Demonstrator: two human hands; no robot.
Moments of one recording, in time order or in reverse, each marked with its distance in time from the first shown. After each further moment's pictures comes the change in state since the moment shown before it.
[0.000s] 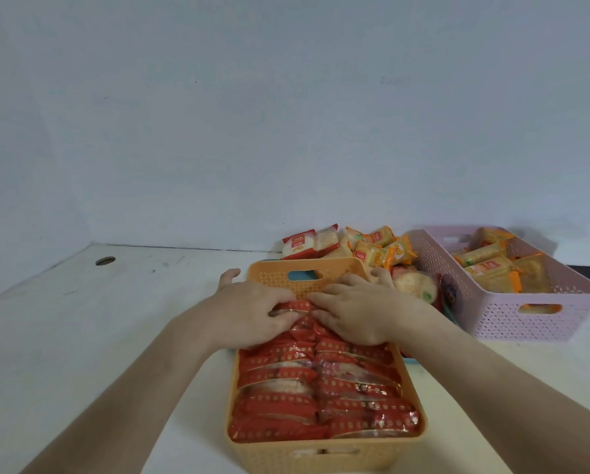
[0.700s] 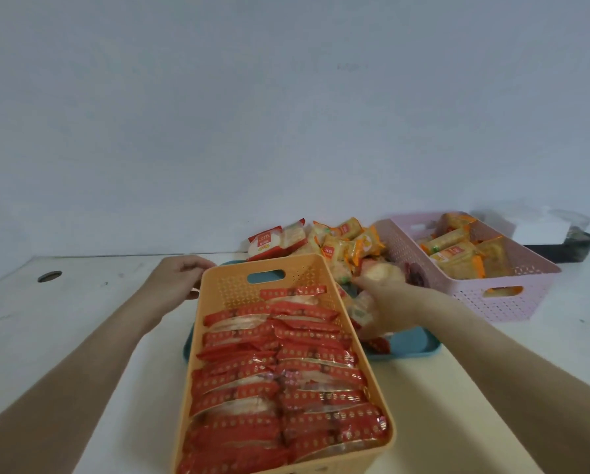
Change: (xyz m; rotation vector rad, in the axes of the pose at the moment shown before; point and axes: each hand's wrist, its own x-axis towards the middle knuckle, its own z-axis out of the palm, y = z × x) left_hand 0.051 -0.067 0.012 -0.931 0.335 -0.345; right_hand 0.000 0.093 0.047 0.323 -0.103 0.330
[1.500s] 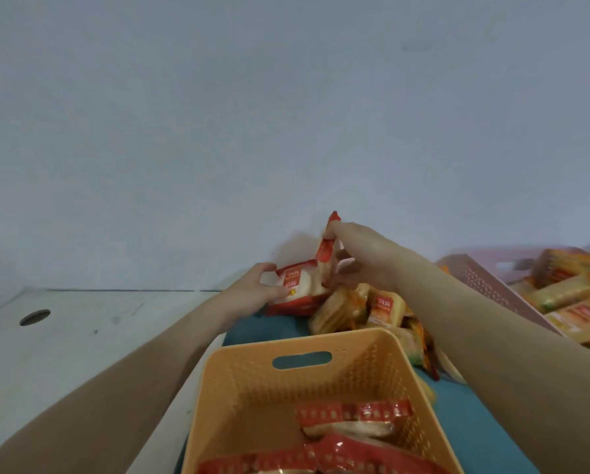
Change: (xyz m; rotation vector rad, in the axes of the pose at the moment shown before) left_hand 0.156 -0.011 0.066 -0.039 -0.281 -0.080; right_hand 0.153 -0.077 -0.086 1.280 0.114 -0.051
